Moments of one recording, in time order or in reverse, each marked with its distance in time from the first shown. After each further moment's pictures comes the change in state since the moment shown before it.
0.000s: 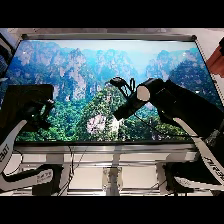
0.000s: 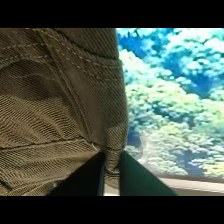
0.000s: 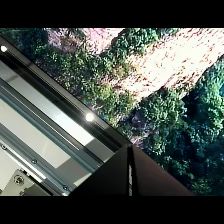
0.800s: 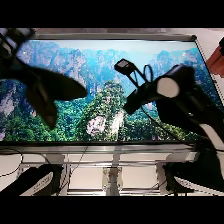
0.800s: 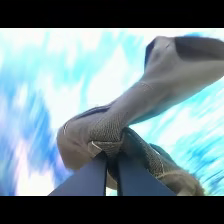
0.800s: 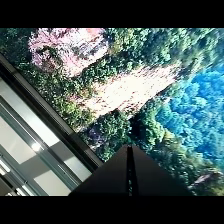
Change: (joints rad) left arm -0.275 0.306 0.910 -0.449 -0.364 0.359; right arm 0.000 0.158 0.151 -0.140 0.100 -0.180
